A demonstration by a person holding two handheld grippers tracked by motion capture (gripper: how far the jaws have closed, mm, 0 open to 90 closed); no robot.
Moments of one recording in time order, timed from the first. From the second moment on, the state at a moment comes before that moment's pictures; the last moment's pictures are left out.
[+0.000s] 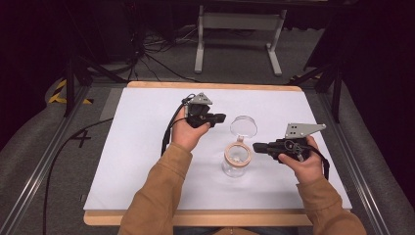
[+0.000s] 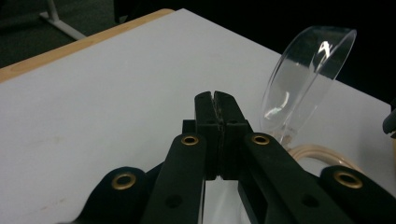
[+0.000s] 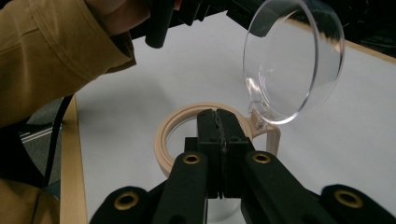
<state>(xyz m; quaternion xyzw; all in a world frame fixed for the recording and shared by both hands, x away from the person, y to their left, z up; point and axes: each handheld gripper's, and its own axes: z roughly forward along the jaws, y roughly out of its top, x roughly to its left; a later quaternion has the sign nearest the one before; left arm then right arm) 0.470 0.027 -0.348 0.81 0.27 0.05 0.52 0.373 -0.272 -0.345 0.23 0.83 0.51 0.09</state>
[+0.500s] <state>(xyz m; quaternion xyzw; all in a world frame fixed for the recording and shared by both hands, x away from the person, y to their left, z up) 0.472 0.011 -0.351 0.81 0.23 0.04 0.54 0.376 -0.263 -0.349 0.23 0.82 0.52 0.09</state>
